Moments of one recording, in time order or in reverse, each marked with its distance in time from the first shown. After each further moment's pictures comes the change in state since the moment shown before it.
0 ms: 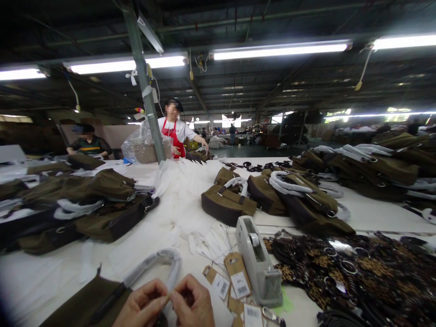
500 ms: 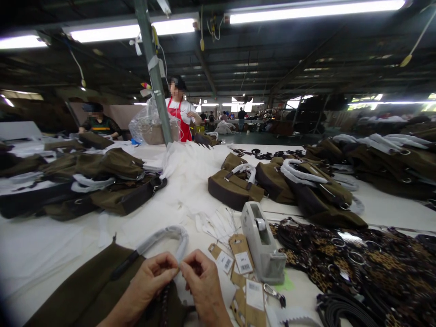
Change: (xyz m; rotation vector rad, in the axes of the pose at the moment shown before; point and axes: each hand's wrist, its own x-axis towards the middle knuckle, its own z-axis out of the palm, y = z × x) left_hand -0.001 0.003 -0.001 0.050 -0.024 0.024; right_hand -0.006 -0.010 0.000 0.032 0.013 0.025
